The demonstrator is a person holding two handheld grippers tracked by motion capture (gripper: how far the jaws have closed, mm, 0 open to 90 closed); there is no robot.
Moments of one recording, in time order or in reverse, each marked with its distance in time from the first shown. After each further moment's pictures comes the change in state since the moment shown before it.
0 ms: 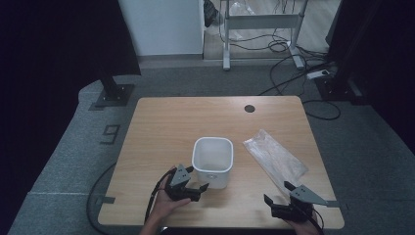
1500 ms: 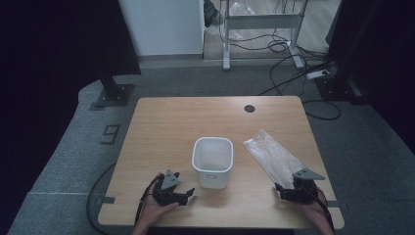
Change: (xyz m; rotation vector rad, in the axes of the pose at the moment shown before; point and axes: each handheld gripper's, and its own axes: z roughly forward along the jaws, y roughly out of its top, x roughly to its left) left arm 0.017 -0.034 -0.013 0.120 0.084 -0.051; right arm -0.063 0.004 0.035 0.271 -0.109 -0.014
